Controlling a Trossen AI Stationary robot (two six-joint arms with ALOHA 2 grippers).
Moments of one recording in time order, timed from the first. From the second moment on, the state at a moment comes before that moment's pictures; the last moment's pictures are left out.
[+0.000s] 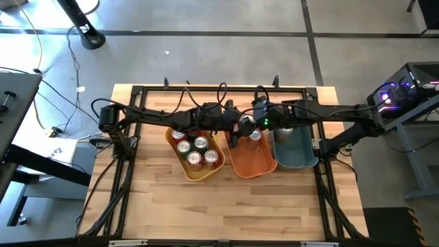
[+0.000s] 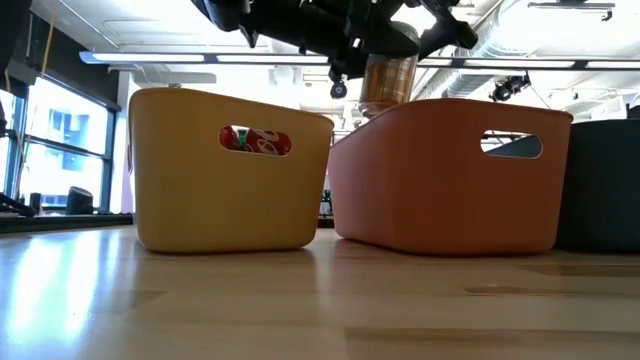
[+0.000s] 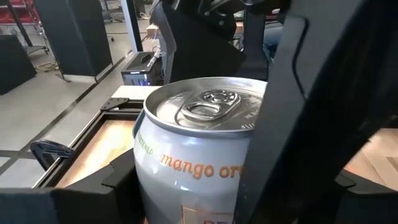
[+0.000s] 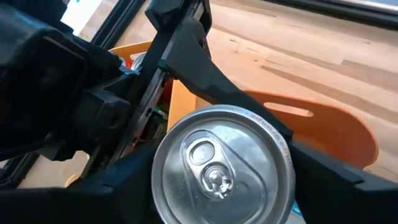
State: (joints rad) left arm 0.10 1.79 1.28 0.29 -0.01 0.07; right arm -0.01 1.43 1.43 -0.86 0.31 0.93
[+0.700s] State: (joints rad) left arm 0.10 1.71 1.44 -0.06 0.04 0.01; right arm -0.09 1.21 1.42 -1.21 0.38 0.81
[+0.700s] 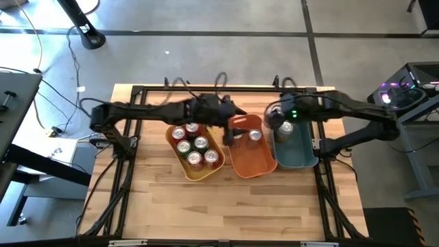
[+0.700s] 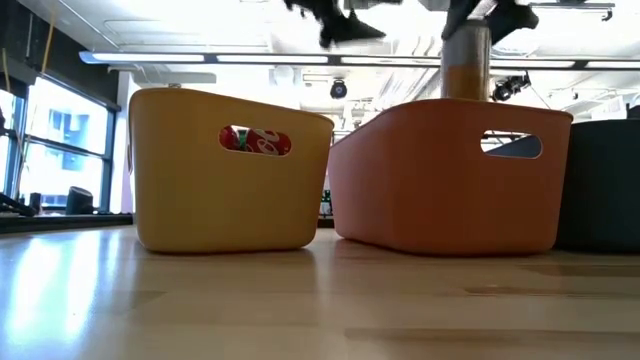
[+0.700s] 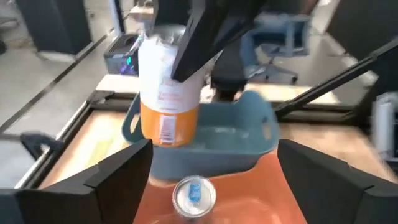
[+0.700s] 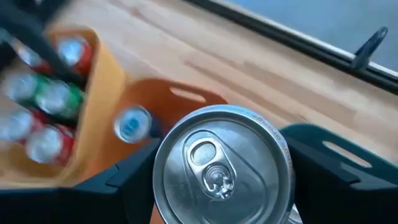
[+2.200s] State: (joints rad) left arm 0.12 0.92 0.94 -0.14 -0.35 -0.28; right arm 0.28 0.93 0.70 -1.06 0.43 1.37
